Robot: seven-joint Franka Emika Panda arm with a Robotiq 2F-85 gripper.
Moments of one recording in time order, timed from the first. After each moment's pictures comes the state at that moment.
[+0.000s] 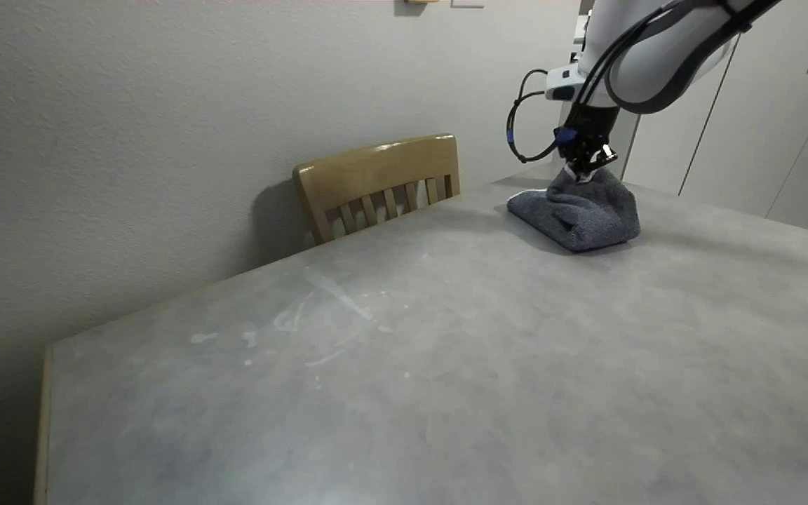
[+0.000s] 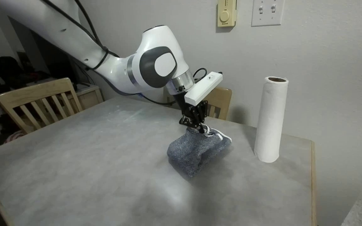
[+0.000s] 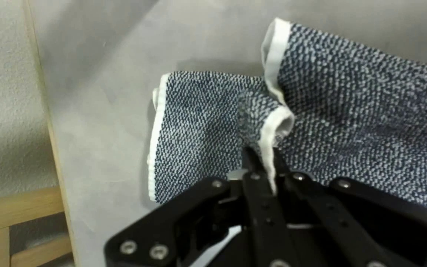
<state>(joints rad) -0.19 0.70 -0.09 -1.65 -0.33 2.63 -1.39</state>
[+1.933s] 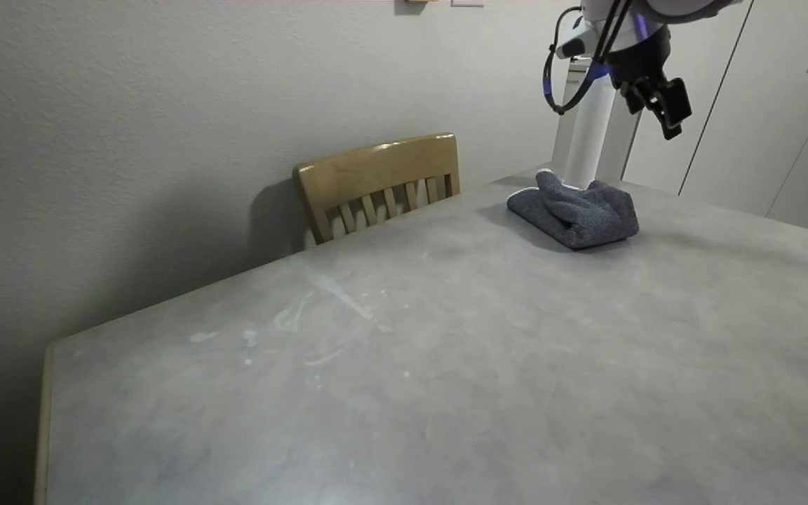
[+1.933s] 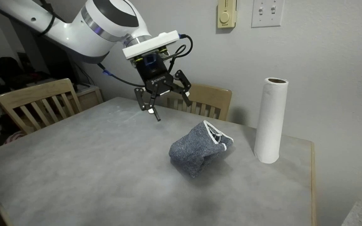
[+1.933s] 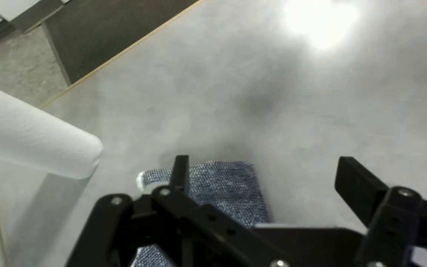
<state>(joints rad) 0.05 0.43 -0.17 -1.76 -0.67 1.97 -0.74</state>
